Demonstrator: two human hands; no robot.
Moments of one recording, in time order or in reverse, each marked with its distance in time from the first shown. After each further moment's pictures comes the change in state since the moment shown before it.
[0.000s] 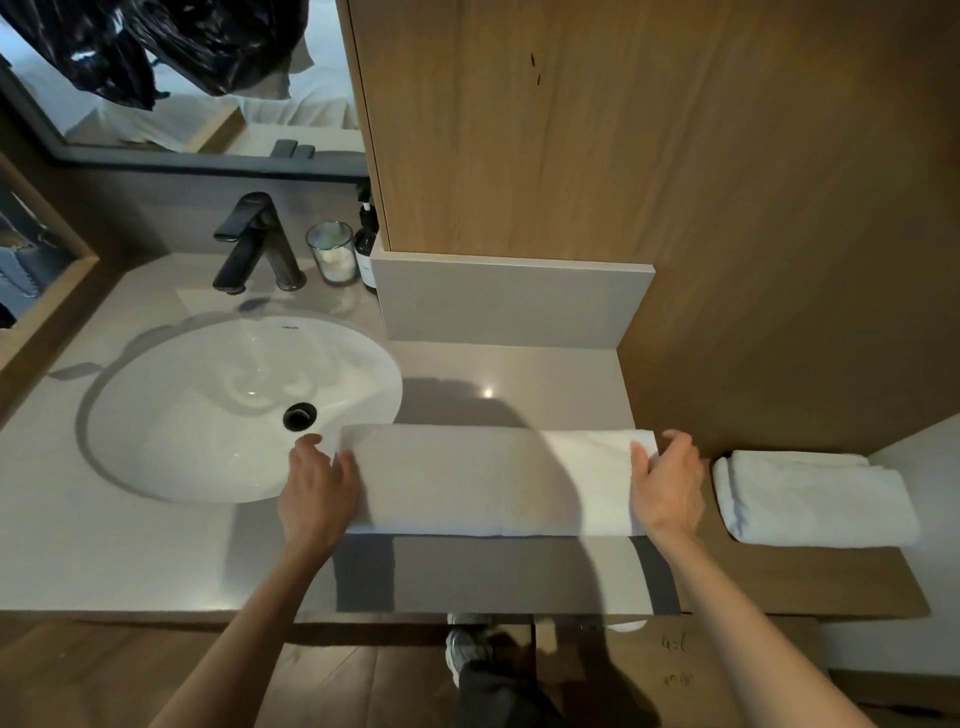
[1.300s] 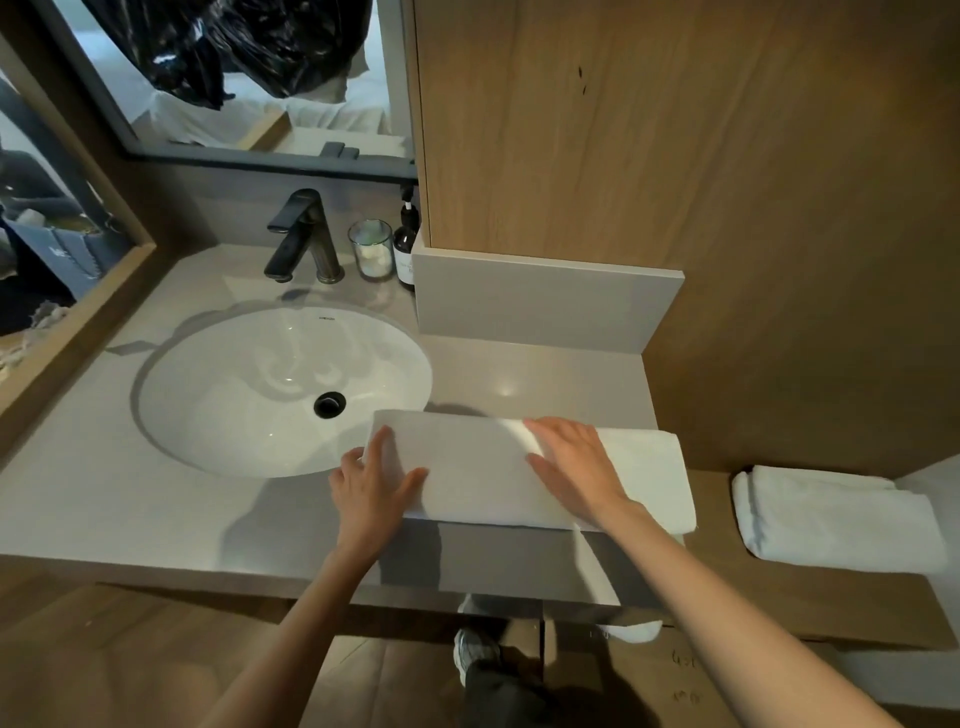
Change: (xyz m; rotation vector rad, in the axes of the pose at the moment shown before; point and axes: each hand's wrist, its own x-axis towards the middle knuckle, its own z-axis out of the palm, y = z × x) left_hand -0.029 -0.007 0.006 0.006 -0.174 0.117; right_hand -0.033 -0.077 0.030 -0.188 -0.476 -0.752
